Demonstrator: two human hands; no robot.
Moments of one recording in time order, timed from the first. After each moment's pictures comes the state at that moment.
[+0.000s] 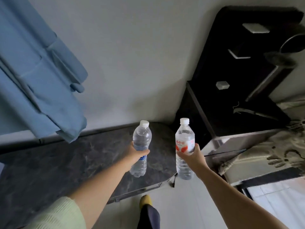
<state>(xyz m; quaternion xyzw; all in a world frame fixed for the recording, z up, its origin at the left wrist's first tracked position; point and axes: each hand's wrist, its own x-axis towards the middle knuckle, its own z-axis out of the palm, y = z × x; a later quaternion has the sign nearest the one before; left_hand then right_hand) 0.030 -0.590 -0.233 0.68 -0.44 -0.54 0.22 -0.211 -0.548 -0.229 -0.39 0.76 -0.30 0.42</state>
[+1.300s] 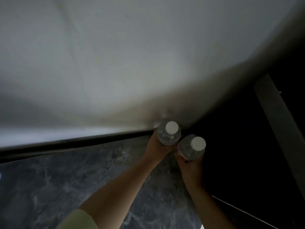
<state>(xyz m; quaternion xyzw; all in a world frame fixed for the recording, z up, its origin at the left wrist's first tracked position) -0.085 -0.875 -0.478 0.63 -0.50 -0.53 0.26 -0.204 -0.810 -0.478 -0.38 0.74 -0.45 0.32</state>
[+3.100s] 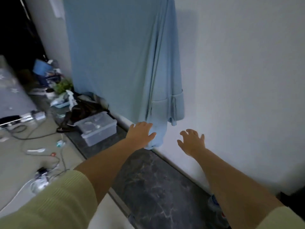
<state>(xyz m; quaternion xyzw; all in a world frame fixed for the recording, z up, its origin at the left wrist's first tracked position) 0.116 -0.596 -0.036 0.87 -0.48 -0.01 0.10 -0.041 -0.755 -0.057 -0.93 0.36 0.02 0.03</state>
